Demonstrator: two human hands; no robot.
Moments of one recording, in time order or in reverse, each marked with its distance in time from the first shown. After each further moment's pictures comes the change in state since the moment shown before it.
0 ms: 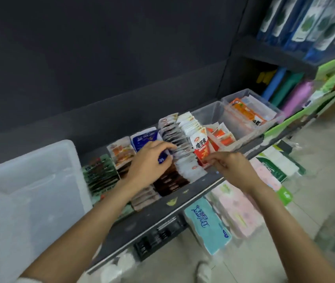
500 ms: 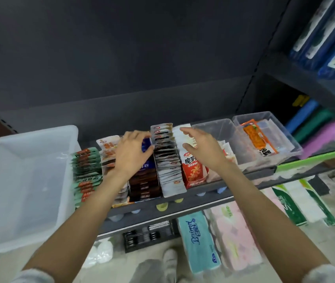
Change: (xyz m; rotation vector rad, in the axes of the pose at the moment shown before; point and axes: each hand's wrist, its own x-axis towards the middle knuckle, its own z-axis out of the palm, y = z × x) left_hand 0.050 0.011 0.027 0.392 0.313 -0.399; right_hand 0.126 0.038 -0.010 0.140 -0.057 -0.334
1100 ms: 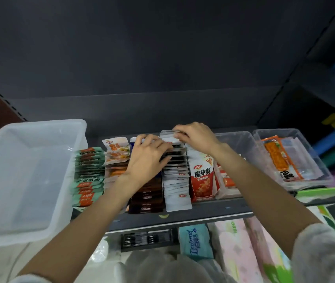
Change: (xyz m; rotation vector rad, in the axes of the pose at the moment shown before) left_hand 0.013 0.002 0.027 0.217 0.128 0.281; right_hand 0.101 0.005 0.022 -0.184 -0.185 -0.331
